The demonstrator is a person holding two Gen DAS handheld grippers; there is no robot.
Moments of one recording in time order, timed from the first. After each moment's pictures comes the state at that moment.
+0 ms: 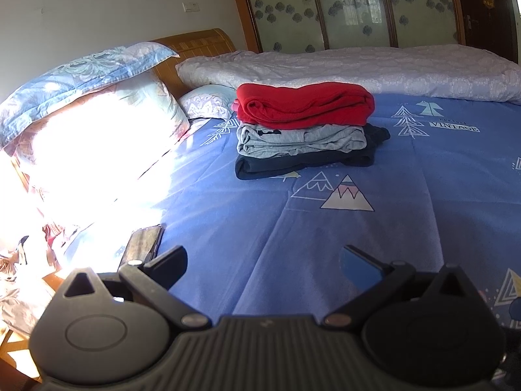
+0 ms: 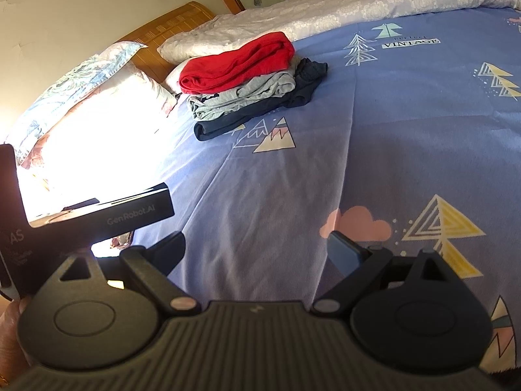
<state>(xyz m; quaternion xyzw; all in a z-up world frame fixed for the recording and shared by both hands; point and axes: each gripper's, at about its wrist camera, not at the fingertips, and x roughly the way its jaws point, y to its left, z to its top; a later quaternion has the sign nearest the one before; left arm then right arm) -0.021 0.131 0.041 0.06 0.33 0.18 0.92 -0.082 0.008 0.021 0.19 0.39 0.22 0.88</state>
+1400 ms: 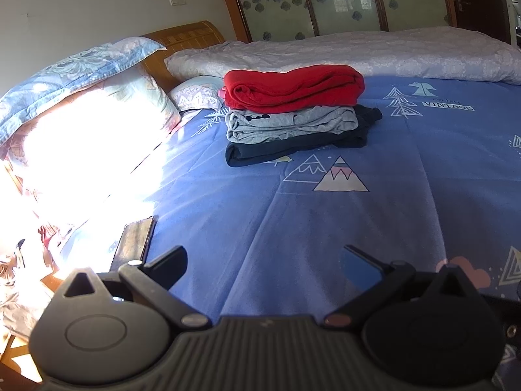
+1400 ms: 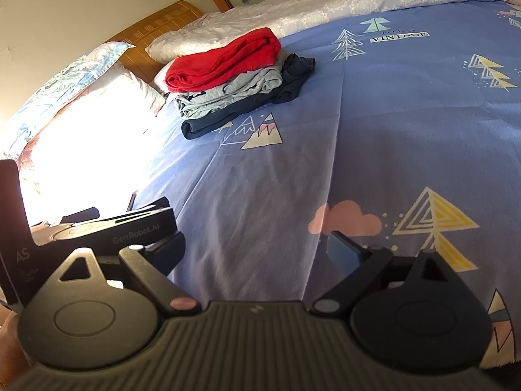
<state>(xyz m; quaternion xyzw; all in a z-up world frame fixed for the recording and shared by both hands) -0.018 0.124 0.026 0.08 0.35 0.17 0.92 -0.080 0.009 0.016 0.19 0.40 0.20 0.88</state>
